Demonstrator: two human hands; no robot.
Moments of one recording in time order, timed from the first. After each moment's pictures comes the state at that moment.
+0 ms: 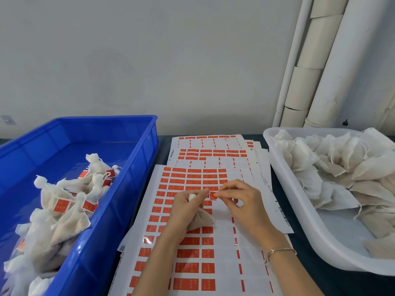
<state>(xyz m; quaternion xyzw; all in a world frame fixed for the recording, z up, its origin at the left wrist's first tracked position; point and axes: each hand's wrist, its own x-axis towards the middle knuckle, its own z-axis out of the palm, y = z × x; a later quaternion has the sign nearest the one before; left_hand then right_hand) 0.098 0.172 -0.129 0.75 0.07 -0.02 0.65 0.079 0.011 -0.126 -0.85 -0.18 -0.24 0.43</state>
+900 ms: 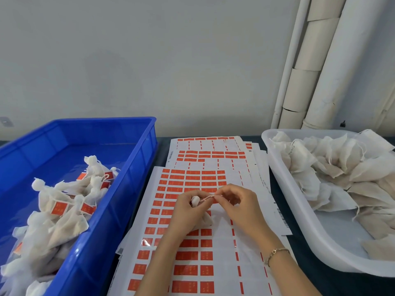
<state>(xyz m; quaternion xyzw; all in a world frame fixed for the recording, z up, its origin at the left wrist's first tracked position) 0.093 0.170 -0.127 0.81 -0.07 0.04 0.58 0.076 0.021 -0.122 -0.84 -0.07 -0.16 0.52</state>
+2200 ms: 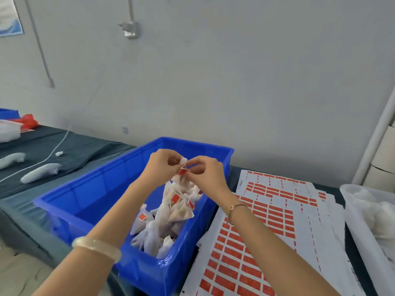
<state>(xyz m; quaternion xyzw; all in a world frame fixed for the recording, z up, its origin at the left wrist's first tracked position) 0.021 0.382 0.060 0.91 0.06 0.23 0.35 0.074 0.247 0.027 -0.77 -0.29 -0.07 0.56</state>
